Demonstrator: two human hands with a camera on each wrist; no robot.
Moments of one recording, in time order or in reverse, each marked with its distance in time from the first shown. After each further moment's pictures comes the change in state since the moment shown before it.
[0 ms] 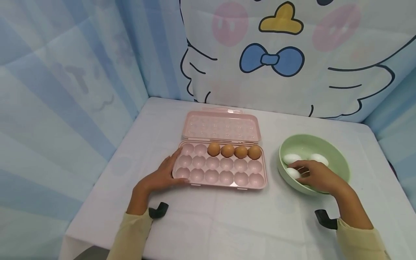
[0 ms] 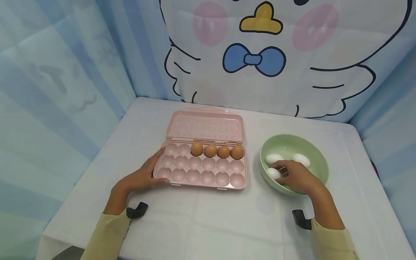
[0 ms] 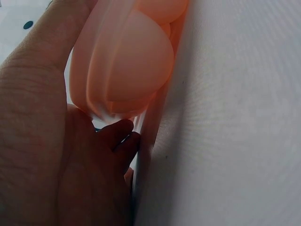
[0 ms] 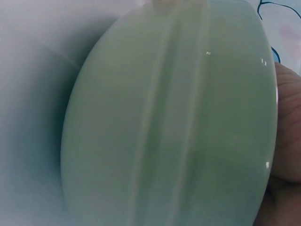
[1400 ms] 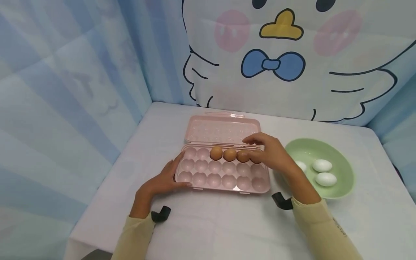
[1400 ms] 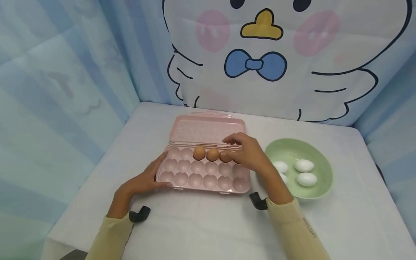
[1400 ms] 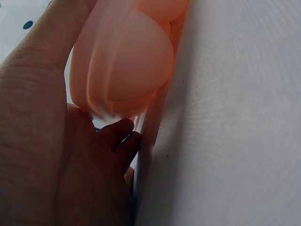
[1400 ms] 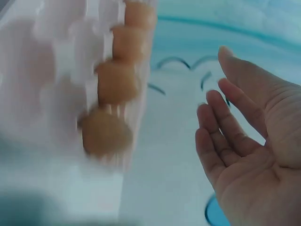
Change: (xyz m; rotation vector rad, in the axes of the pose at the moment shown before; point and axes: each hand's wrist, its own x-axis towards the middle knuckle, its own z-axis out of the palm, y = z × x) left_hand -0.001 0.000 -0.001 0.032 -0.003 -0.012; right_hand 0.098 -0.113 0.019 0.196 0.199 -0.119
